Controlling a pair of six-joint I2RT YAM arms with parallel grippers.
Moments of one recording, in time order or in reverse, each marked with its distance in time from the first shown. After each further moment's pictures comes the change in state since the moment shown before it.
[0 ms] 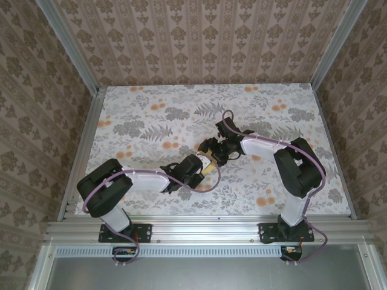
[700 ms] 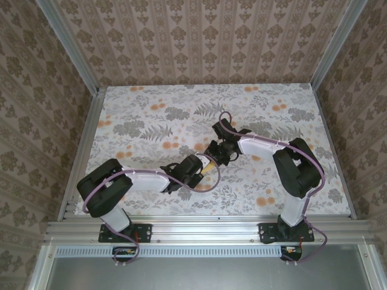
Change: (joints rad) left arm 0.000 0.000 0.000 -0.011 -0.042 0.000; right arm 0.032 0.002 0.028 -0.116 0.097 -0.032
